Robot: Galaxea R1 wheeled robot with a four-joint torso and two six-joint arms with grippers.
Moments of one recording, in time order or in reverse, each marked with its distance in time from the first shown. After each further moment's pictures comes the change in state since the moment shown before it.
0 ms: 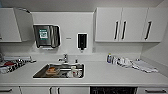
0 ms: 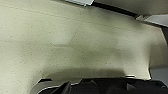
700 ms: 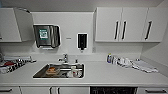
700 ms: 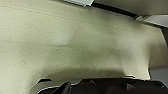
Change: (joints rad) left arm 0.002 0.003 0.000 0.000 -0.004 0.000; right arm -0.004 0.093 -0.132 0.000 0.010 -0.006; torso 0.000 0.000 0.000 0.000
